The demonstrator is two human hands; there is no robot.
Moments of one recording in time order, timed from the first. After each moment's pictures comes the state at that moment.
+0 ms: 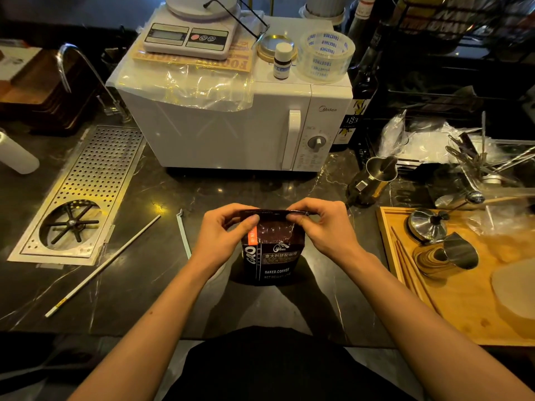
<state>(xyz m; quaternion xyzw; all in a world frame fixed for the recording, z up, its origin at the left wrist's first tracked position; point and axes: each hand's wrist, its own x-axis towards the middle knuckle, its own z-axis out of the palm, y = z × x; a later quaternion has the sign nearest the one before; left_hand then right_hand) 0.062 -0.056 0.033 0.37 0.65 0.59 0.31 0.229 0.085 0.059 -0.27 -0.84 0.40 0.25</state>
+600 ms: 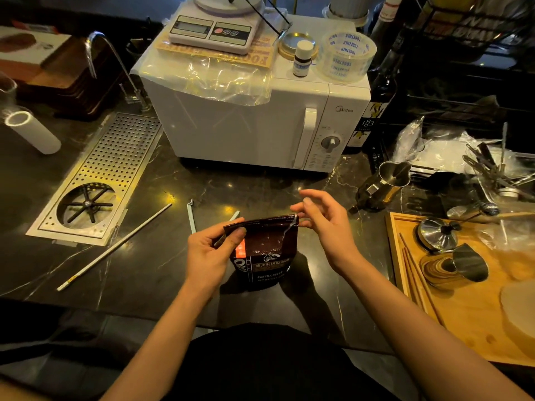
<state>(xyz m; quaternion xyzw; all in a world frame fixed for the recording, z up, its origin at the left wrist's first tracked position) 0.092 -0.102 0.025 0.22 0.65 0.68 0.25 0.223 0.074 0.044 -0.32 -0.63 0.65 0.26</state>
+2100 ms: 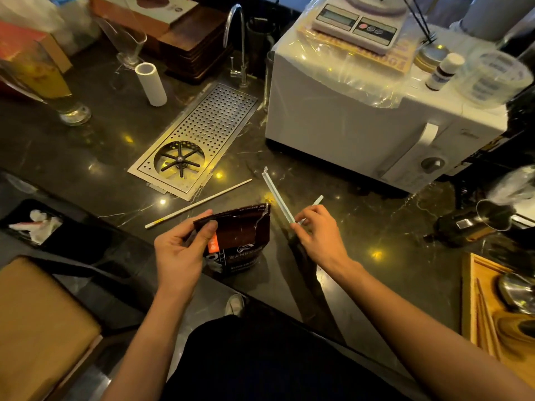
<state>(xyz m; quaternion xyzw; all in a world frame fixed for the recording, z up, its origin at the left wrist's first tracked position) 0.037 -0.256 0.012 0.10 0.65 0.75 0.07 0.121 -0.009 -0.020 -0.23 -0.92 0.32 0.07</state>
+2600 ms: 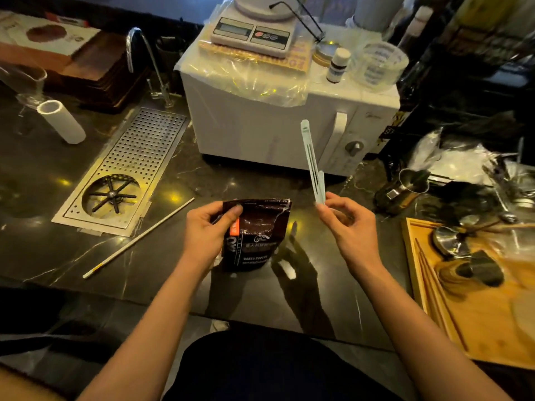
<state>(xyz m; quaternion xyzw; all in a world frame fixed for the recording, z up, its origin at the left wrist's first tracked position) 0.026 -0.127 0.017 0.23 0.64 0.69 0.26 0.214 0.039 0.062 -0.36 -0.67 0.57 0.31</state>
